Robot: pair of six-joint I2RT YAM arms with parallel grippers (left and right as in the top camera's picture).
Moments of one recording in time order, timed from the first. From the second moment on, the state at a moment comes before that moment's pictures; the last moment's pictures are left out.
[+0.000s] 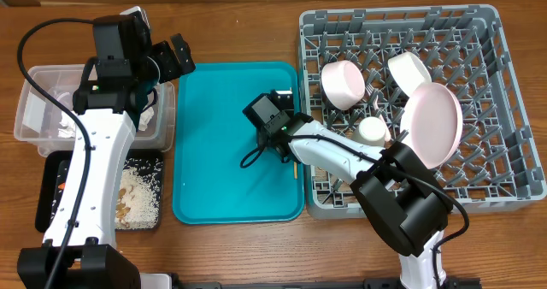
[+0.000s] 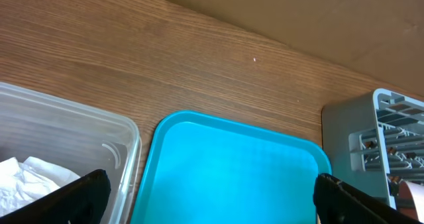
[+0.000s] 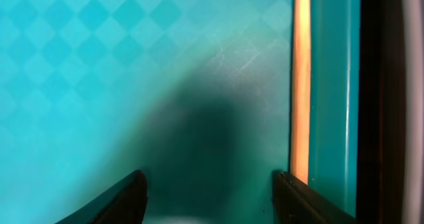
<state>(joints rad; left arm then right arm) 0.02 1.56 1.37 -0.53 0.10 -0.35 0.74 2.06 1.35 -0.49 0.26 0.65</state>
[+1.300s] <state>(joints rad) 0.02 1.56 1.37 -0.53 0.10 -0.35 0.76 2.11 1.43 -0.54 0.24 0.59</state>
